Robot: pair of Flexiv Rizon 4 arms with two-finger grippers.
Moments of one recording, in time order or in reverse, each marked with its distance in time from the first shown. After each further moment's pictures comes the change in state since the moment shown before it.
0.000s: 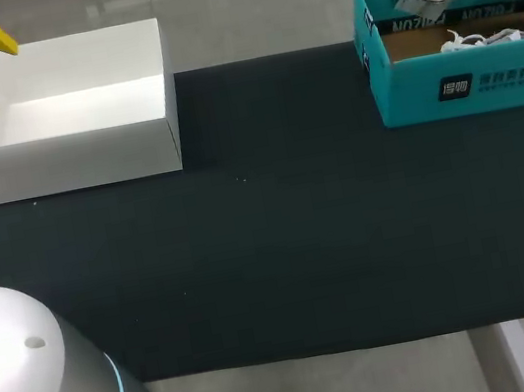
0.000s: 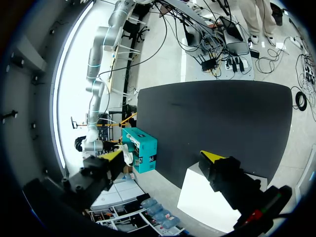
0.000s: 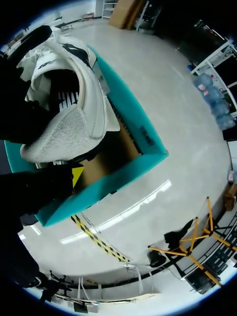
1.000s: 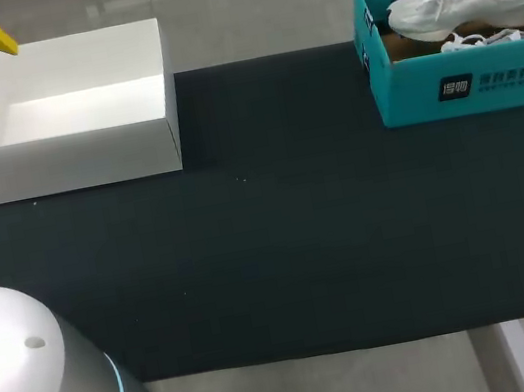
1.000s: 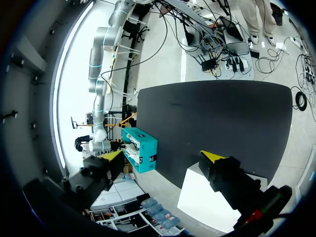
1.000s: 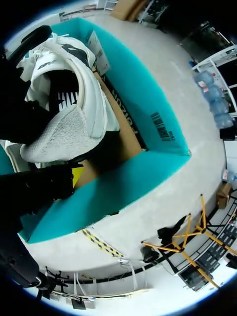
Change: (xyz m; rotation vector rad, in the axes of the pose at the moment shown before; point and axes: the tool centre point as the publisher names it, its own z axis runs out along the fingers) left arm 0.000 0.000 0.000 0.000 0.000 0.000; right arm -0.002 -0.004 0.068 -0.061 -0.076 -0.015
